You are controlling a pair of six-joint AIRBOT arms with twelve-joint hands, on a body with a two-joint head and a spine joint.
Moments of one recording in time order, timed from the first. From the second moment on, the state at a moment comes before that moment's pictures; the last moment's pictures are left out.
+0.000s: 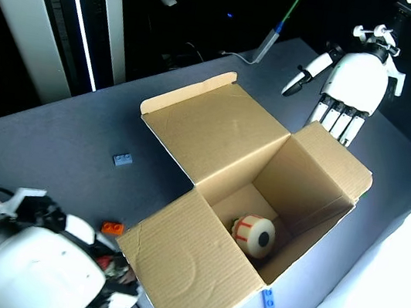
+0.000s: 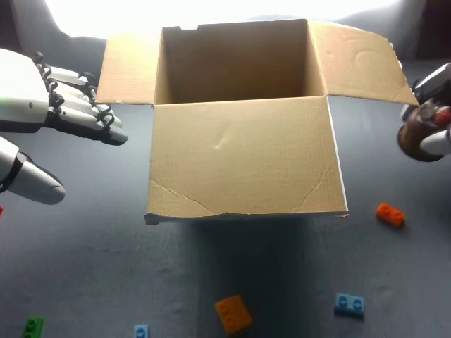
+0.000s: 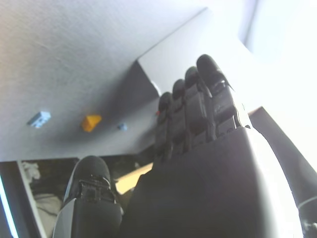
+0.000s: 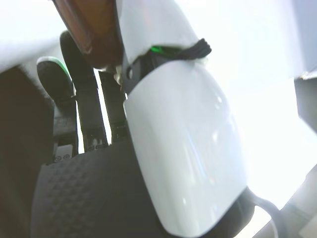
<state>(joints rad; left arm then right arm) 0.24 -0.97 1.63 1.80 -0.94 -0.44 -0.33 -0.95 1.24 0.70 0.28 -1.08</state>
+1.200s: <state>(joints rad) 0.25 -0.97 1.61 1.79 -0.96 -0.43 -0.04 -0.96 1.15 0.08 0.53 -0.86</state>
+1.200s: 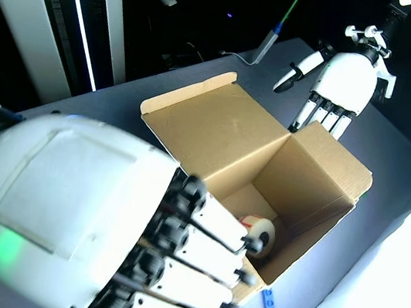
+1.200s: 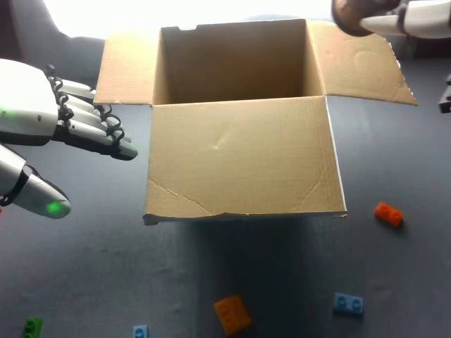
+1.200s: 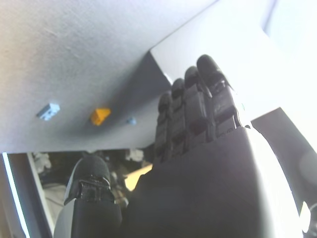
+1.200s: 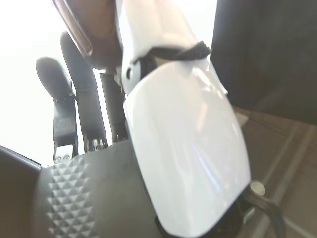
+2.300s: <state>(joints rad) 0.25 -0.98 1.64 1.77 -0.93 -0.42 -0.04 -1.26 1.35 -0.17 0.46 -0.79</state>
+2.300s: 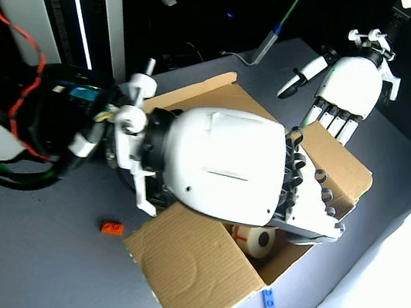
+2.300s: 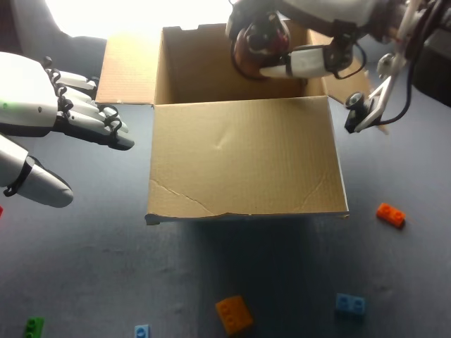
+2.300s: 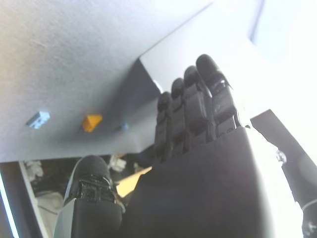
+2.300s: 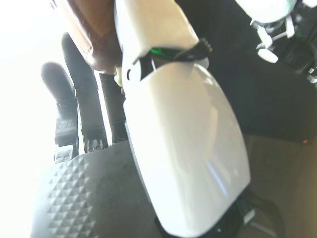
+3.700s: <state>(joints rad) 0.09 -1.00 1.66 1.79 -0.89 -0.41 -0.05 -1.03 1.18 -0.10 0.40 -0.82</state>
